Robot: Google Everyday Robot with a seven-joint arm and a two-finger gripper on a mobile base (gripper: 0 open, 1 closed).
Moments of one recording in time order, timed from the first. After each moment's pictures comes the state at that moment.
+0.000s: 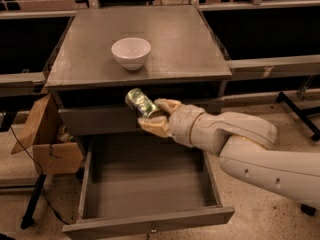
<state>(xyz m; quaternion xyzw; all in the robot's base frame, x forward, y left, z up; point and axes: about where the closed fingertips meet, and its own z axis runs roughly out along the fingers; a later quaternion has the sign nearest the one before) 0.549 0.015 0.812 -0.41 0.68 0.19 0.58</state>
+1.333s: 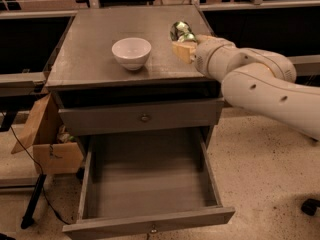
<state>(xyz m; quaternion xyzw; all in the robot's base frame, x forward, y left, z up) 0.694 -0.098 0.943 -0.18 0.73 0.09 0.65</state>
